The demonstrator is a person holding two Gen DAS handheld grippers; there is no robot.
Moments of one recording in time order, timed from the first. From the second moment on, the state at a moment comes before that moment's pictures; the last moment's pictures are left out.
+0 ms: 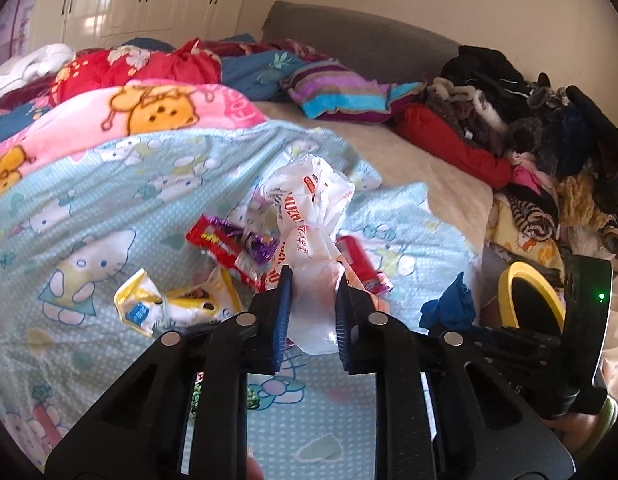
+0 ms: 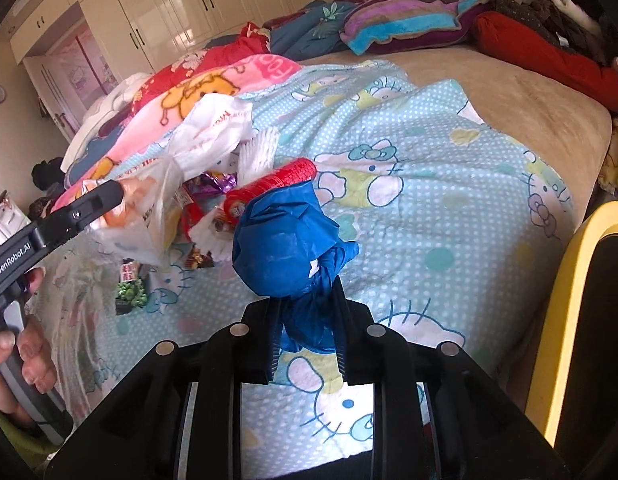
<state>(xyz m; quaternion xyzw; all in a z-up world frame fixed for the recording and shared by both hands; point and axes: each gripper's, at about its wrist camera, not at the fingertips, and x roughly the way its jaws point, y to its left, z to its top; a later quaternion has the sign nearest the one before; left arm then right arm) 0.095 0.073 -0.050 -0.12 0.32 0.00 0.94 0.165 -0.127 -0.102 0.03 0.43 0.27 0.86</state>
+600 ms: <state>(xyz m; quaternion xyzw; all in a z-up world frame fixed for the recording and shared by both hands) 0.088 0.037 -0.016 -0.11 0.29 -0.05 0.95 0.149 -0.155 -0.066 0.05 0.39 0.27 0.88</state>
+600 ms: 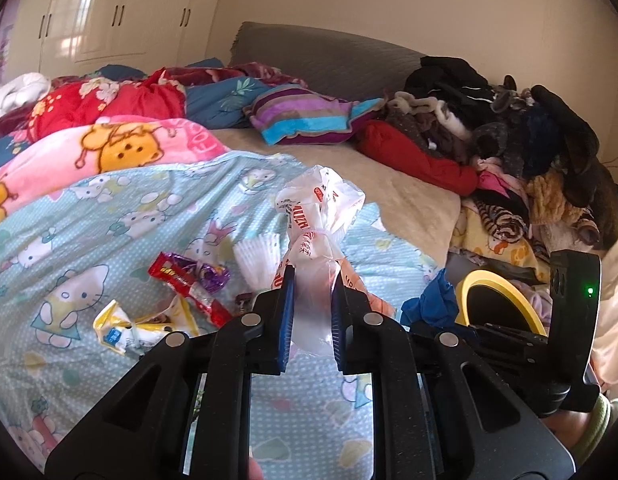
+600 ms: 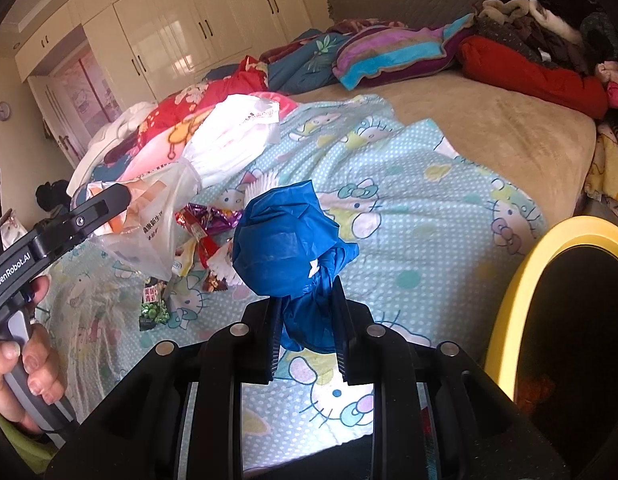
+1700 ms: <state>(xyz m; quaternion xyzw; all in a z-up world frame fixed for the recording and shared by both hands) 0.076 -0.038 -0.002 -0.06 0.28 -0.12 0.95 0.137 -0.239 -0.039 0.10 0.35 0.20 0.91</state>
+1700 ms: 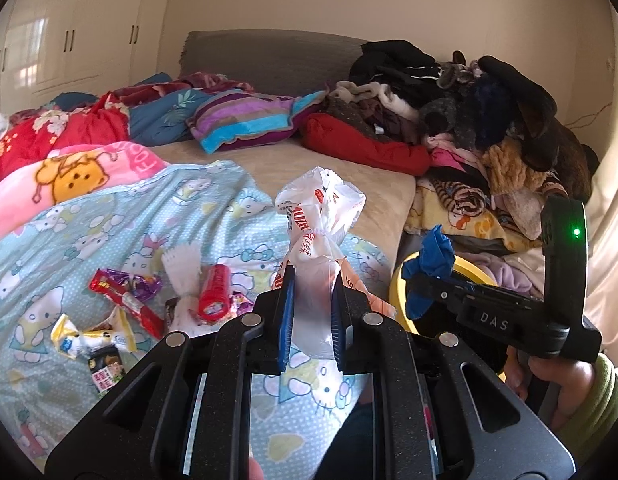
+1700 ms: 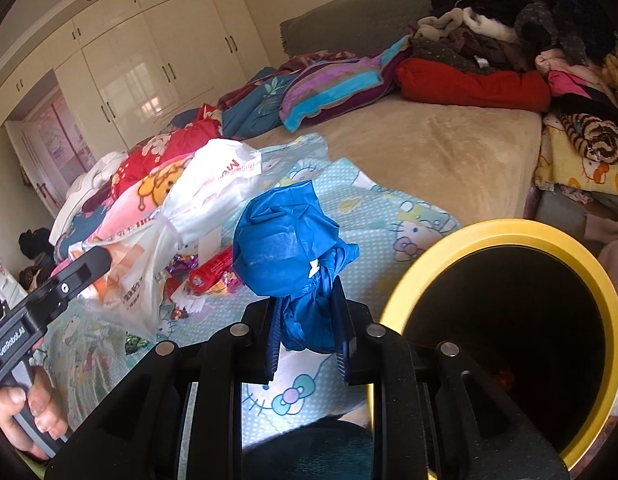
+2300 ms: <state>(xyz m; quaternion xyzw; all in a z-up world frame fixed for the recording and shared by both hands) 0.073 -0.083 -0.005 -0.04 0.29 -0.17 0.94 0.134 -0.303 -0.029 0.13 0.33 0.14 0.92</state>
